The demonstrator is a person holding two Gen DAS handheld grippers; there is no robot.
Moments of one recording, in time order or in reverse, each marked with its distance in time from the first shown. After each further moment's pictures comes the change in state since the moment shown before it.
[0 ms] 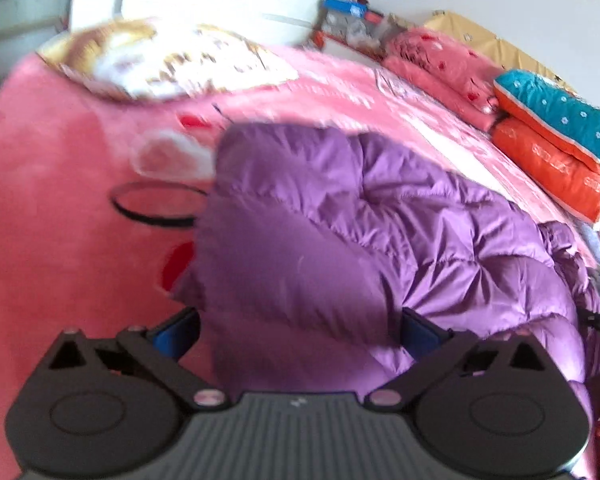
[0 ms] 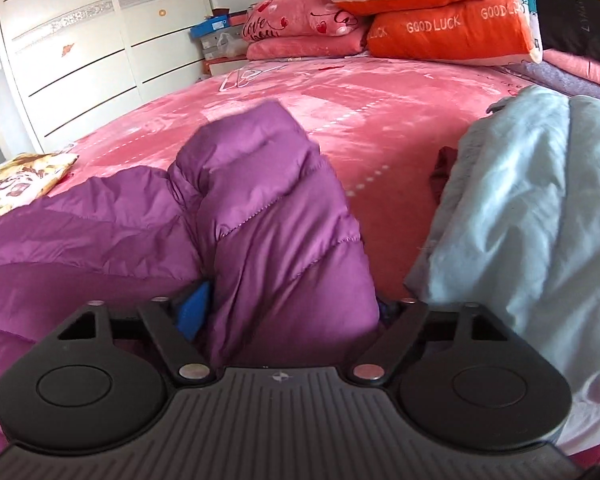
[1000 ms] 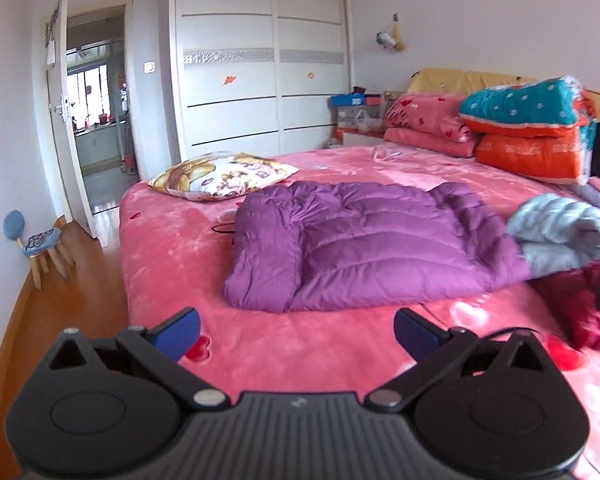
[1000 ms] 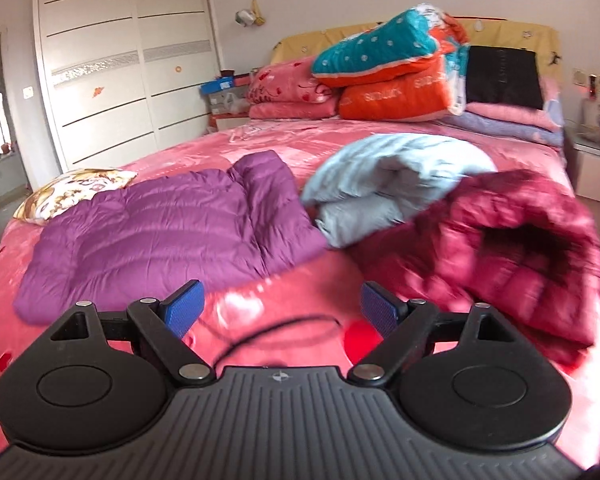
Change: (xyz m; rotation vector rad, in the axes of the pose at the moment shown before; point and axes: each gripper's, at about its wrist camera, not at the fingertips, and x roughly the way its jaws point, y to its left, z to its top) left arm -0.321 -0.162 -0.221 0.220 -0.316 0.256; right arm -0.354 -0.019 -0.168 -0.035 -0.161 -0.042
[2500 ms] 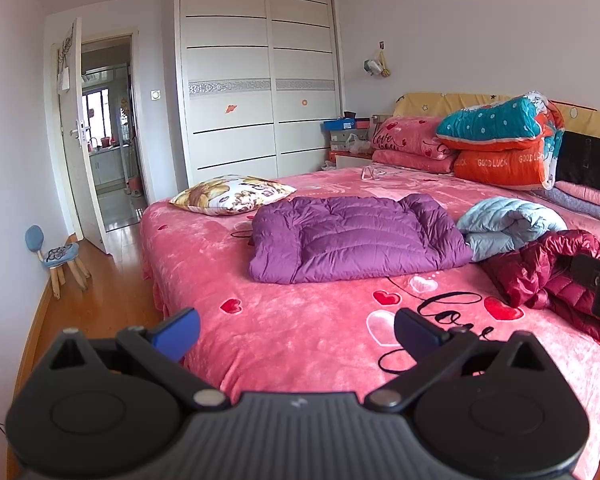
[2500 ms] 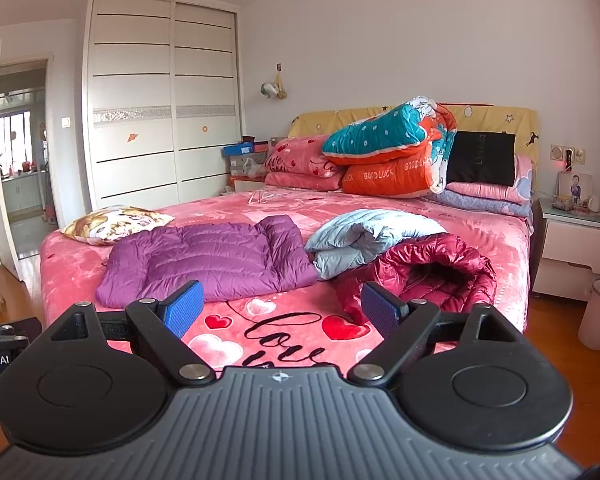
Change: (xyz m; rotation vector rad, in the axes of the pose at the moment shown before) left arm -0.164 0.004 -0.055 0.023 -0.067 -0.001; right arm -0.191 0.021 -0.043 -0.094 -0.219 0.003
